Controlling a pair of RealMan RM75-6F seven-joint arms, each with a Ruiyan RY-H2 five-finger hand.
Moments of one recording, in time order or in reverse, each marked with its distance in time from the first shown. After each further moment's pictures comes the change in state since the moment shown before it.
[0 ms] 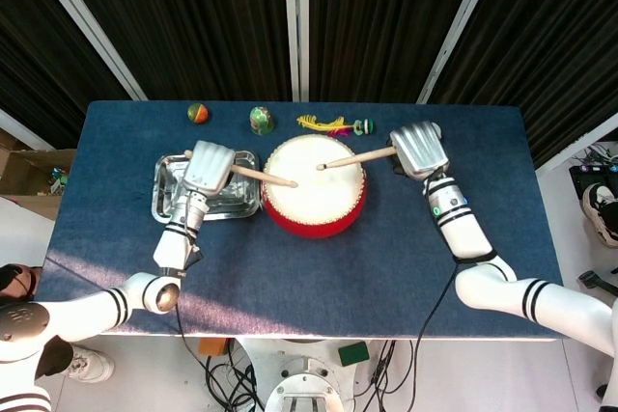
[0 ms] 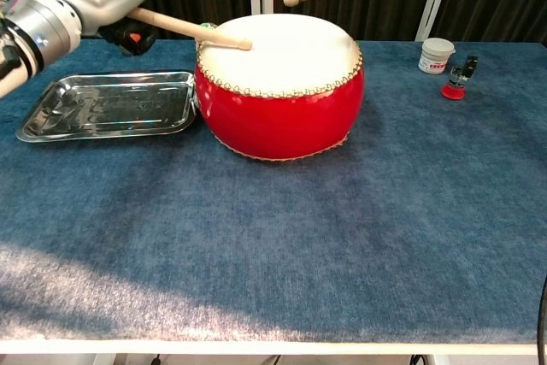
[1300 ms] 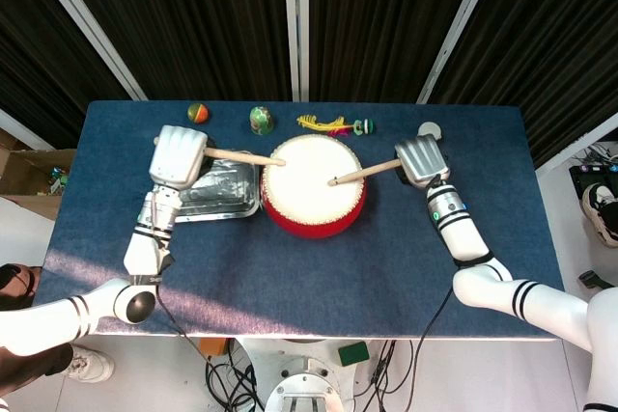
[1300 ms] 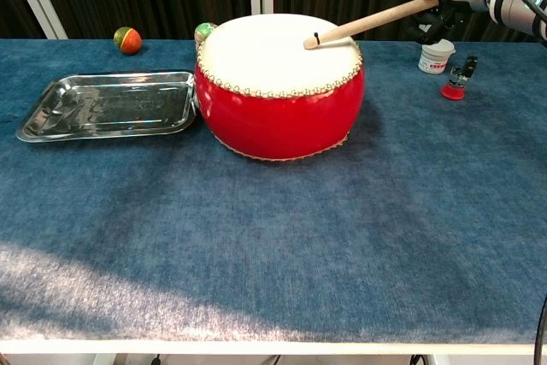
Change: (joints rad) left arm 0.099 0.225 -0.049 -0.325 0.063 0.183 -0.098; right arm -0.013 -0.102 -0.061 0.162 0.013 -0.054 -0.023
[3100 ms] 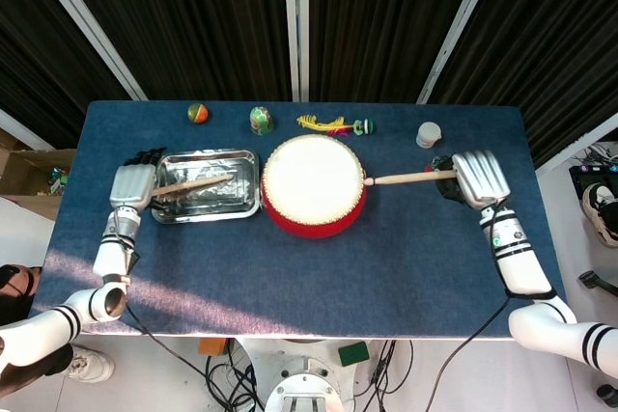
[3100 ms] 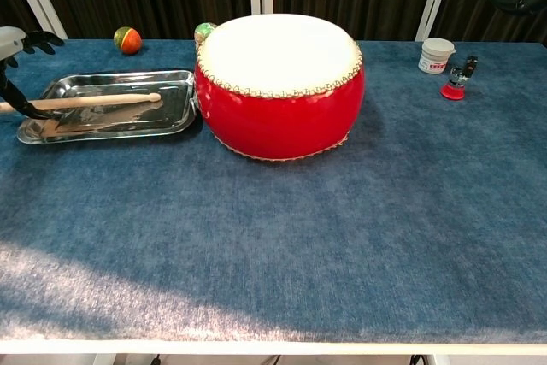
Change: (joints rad) left arm 0.111 -0.111 0.078 0.413 -0.150 -0.330 -0.244; right arm -0.245 0.221 0.011 -0.245 -0.184 0.147 0.299
